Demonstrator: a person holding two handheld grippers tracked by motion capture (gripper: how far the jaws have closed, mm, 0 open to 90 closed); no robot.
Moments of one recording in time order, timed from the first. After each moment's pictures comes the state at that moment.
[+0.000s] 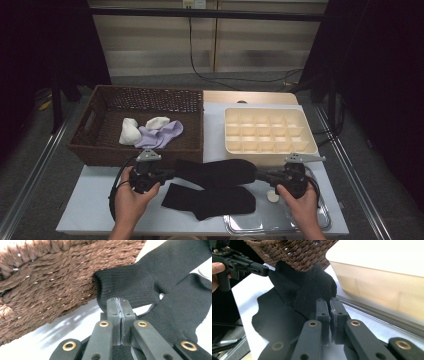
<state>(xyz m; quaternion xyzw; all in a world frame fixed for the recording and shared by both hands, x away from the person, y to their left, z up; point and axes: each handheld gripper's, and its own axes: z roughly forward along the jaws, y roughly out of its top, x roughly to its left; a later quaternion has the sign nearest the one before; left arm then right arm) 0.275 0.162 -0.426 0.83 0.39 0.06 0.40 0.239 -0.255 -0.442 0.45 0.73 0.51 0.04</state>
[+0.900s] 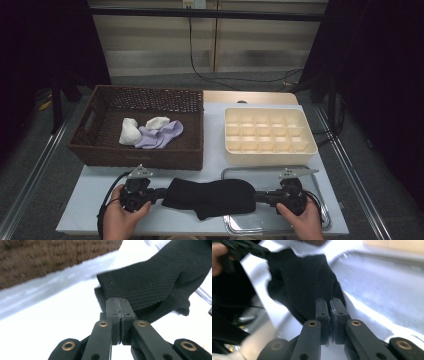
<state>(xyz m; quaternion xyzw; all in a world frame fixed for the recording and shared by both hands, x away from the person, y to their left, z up) 0.244 0.182 -0.450 0.84 0.41 0.02 0.36 0.210 -0.248 -0.463 0.45 0.78 0.43 -0.03</state>
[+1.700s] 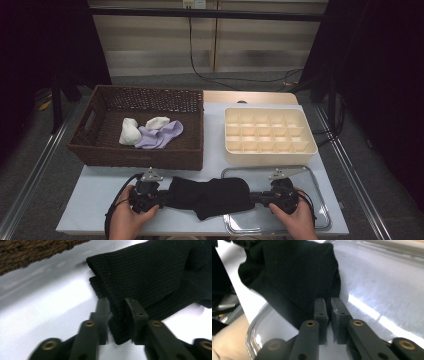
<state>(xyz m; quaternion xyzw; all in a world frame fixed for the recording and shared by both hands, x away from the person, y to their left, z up) 0.246 0.165 -0.465 0.86 0.39 0.03 0.32 0.220 -0.234 -0.475 0.44 0.80 0.40 -0.01</state>
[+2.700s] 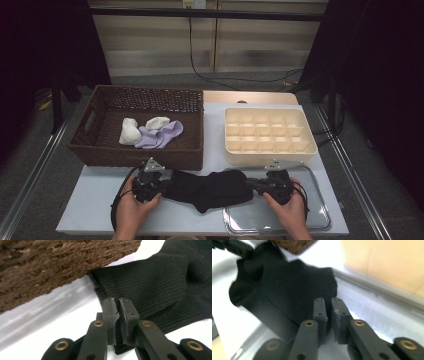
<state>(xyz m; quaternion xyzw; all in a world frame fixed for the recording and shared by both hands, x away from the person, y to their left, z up) 0.267 0.158 -0.459 0.85 0.40 0.08 0.33 0.236 -0.221 -0.460 0.44 0.79 0.41 0.08</state>
